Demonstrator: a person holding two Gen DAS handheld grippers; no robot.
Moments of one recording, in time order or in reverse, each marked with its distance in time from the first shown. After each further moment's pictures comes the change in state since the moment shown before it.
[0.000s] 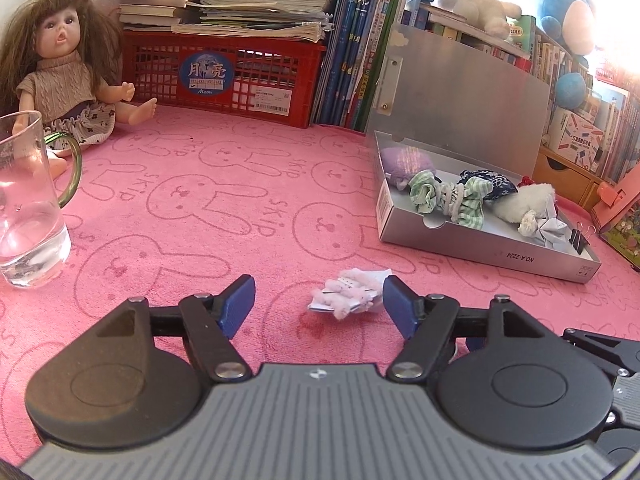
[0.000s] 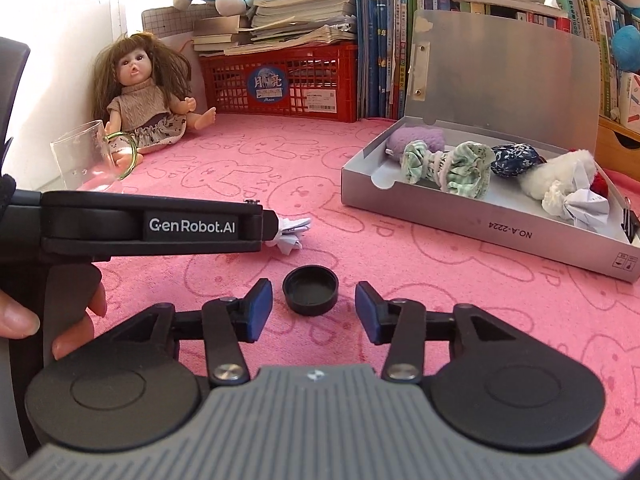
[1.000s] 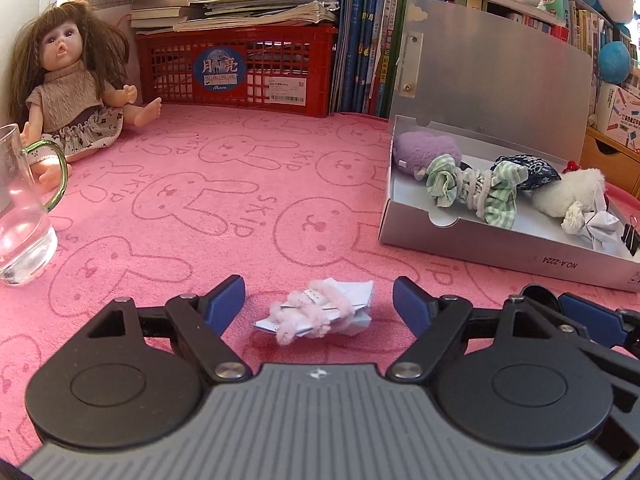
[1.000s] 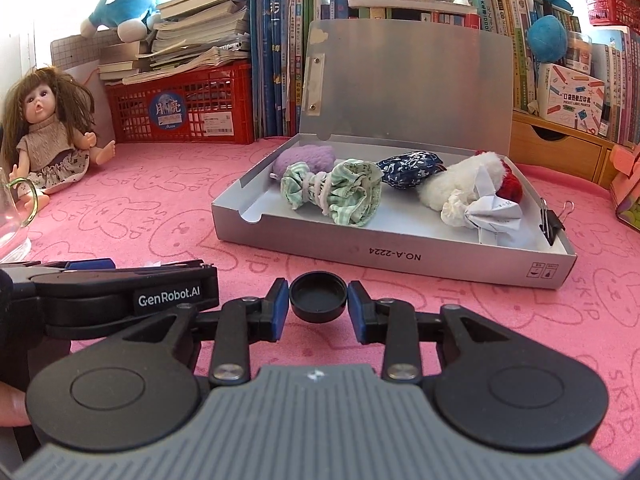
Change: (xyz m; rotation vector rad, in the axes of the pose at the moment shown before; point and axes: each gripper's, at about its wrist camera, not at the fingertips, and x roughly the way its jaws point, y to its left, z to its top) left arm 0.043 -0.051 0.003 0.025 0.016 0.180; right arm 0.003 -0.052 0.012 0.110 -0.047 -0.210
